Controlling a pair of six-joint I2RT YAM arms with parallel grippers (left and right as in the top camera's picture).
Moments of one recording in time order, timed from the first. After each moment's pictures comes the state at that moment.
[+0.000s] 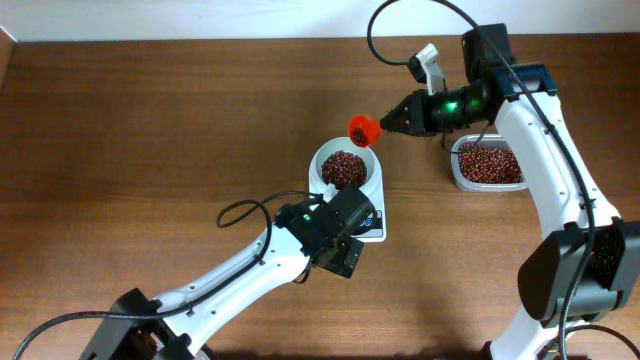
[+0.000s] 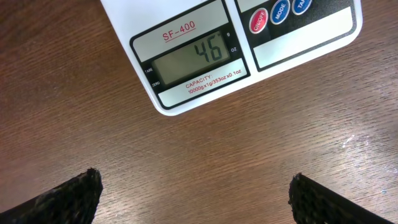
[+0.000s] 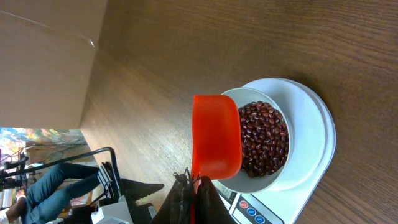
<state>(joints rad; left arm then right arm) -0.81 1.55 1.06 -0.87 -0.15 -0.39 0.12 1.89 1.73 -1.02 -0.85 0.00</state>
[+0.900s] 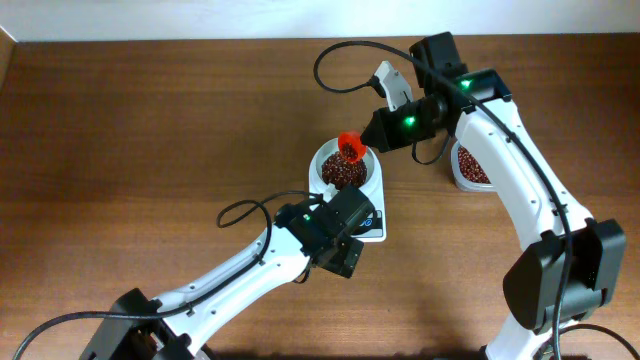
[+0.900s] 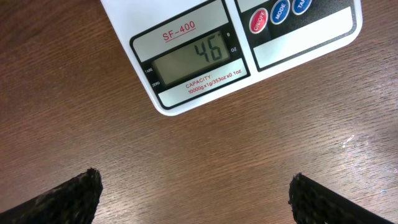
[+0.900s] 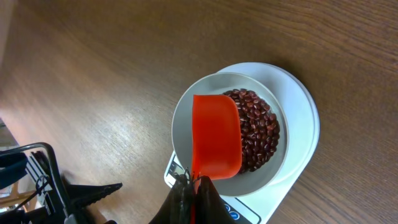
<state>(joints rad) -0.81 1.55 1.06 -0.87 -0.15 -0.39 0.29 1.89 1.73 -1.02 -0.56 -0.02</state>
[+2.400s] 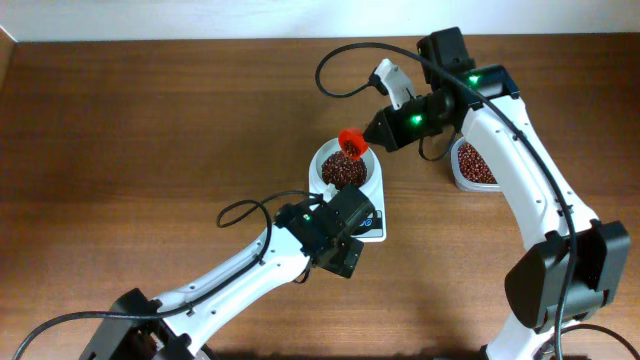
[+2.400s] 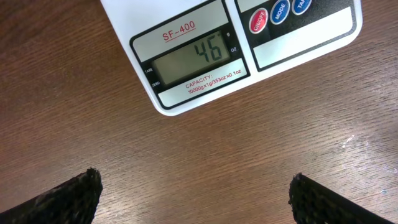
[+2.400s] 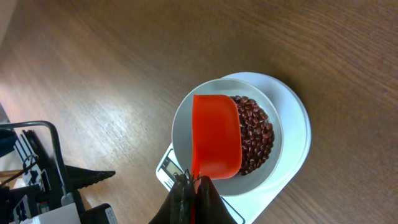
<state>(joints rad) -0.81 1.55 1.06 -0.87 -0.15 -0.39 0.27 1.89 1.76 -1.05 -0.59 -0.17</state>
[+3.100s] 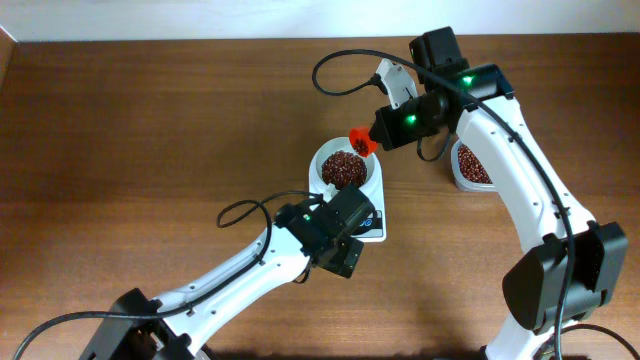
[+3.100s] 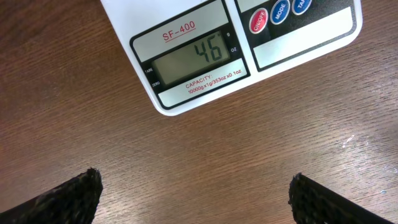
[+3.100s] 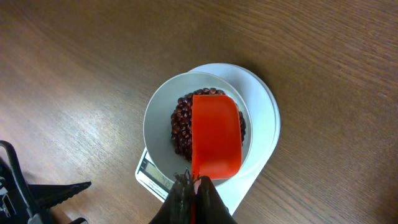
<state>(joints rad) -0.81 1.55 1.06 -0.87 -0.15 -0.39 0.30 1.89 1.78 -1.06 -0.43 -0.07</state>
